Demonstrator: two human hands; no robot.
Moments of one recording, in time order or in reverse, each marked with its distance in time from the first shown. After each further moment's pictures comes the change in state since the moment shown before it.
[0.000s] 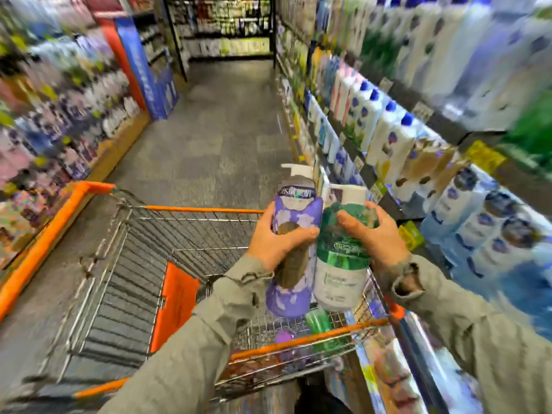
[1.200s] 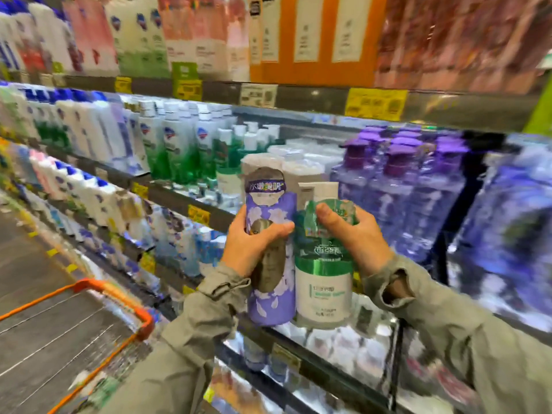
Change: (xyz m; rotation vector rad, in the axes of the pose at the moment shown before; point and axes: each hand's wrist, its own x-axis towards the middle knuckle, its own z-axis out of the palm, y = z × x) left_hand -0.285 0.081 0.377 -0.134 -0.784 0.140; right_hand -0.411 -0.188 -0.285 -0.152 0.813 -0.238
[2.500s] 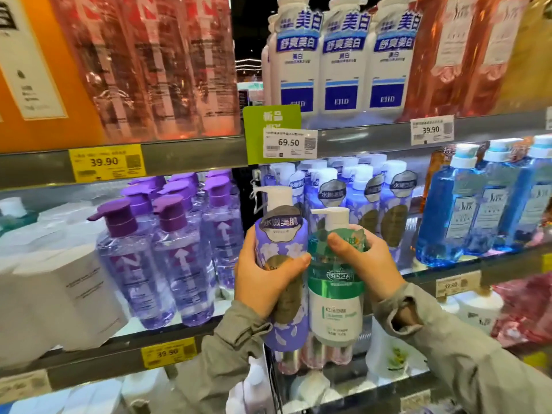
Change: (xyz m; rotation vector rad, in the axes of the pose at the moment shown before) left_hand -0.047 -0.003 0.254 -0.267 -0.680 0.069; right_hand -0.106 -0.038 -0.220 -0.156 0.731 -0.195
